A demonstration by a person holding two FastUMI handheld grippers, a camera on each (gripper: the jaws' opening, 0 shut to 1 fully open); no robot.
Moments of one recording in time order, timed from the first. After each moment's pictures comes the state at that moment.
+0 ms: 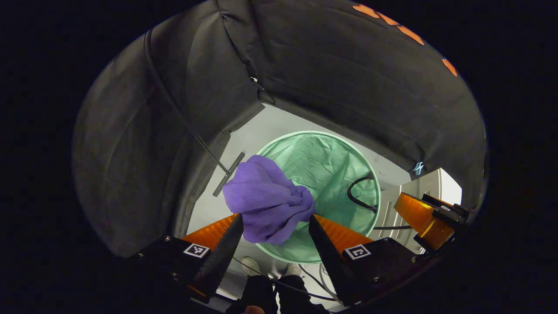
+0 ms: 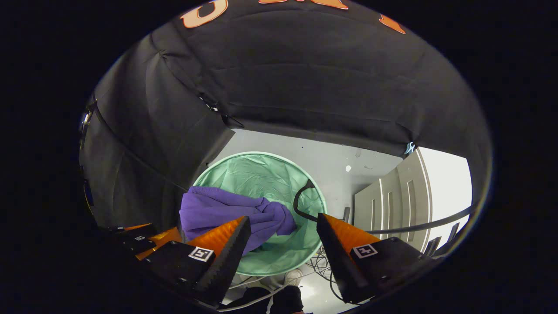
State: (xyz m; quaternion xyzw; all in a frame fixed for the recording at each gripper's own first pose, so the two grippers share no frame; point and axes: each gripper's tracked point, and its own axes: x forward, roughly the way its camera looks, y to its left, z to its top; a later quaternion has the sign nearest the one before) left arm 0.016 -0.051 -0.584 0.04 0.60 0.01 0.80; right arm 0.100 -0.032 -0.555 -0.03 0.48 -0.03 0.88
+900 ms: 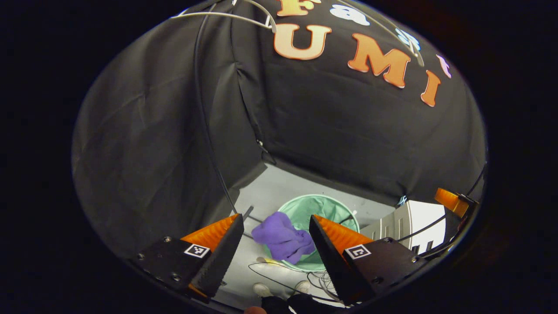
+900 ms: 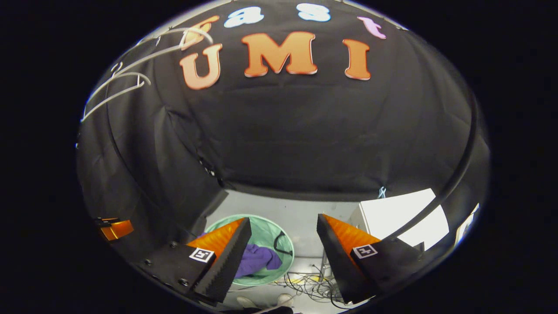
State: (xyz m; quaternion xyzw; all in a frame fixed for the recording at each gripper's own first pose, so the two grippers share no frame) left arm 0.054 0.013 -0.333 0.03 0.41 -0.02 0.91; right arm 0.079 -0.047 -0.260 -0.04 0.25 -0.05 0.97
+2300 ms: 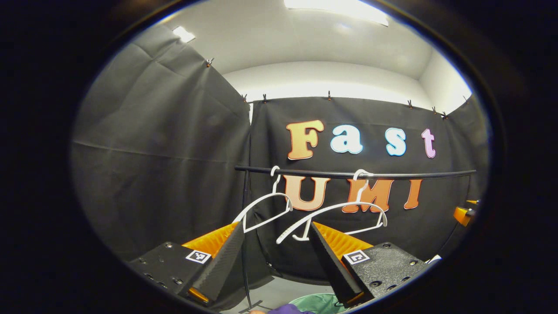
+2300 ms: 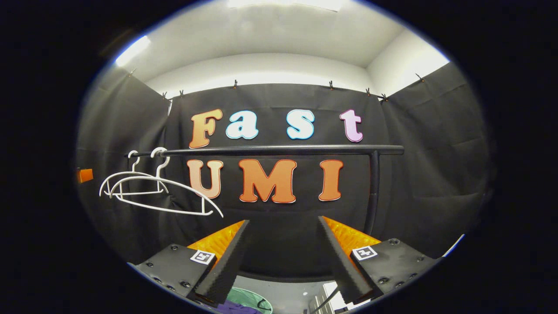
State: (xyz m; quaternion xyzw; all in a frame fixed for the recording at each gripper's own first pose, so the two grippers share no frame) left arm 0.082 0.046 0.035 0.02 0.01 -0.01 1.00; right arm 0.001 -0.018 0.077 -0.10 -0.06 -0.05 0.99
